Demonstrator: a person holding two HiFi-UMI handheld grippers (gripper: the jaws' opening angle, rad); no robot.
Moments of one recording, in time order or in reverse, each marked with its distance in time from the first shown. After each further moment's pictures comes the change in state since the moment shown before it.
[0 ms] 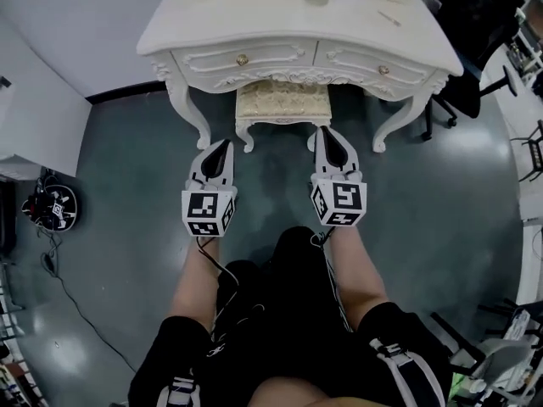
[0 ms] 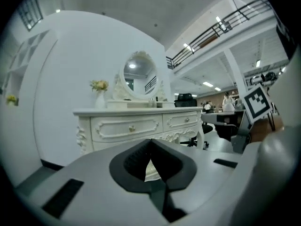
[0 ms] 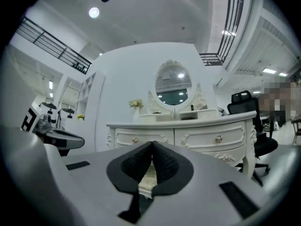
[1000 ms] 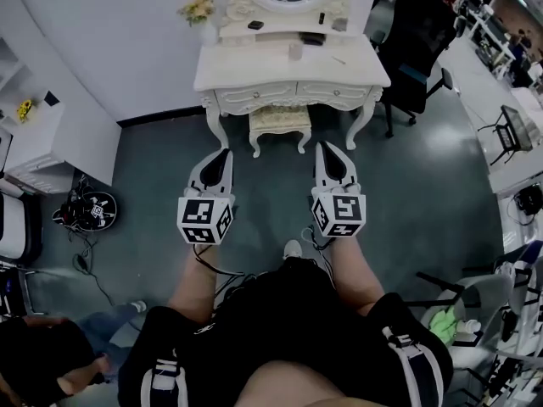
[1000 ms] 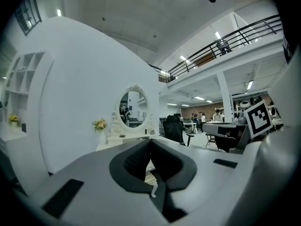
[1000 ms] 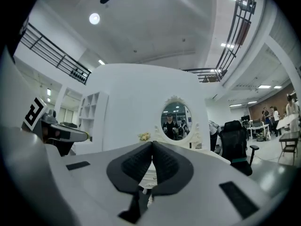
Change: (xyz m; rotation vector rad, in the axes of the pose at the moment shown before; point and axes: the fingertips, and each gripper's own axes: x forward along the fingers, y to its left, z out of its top) left arm -0.374 -0.059 0.423 -0.020 -0.046 -0.089; right arm -0.305 0.154 0.449 0.013 -0.059 -0.049
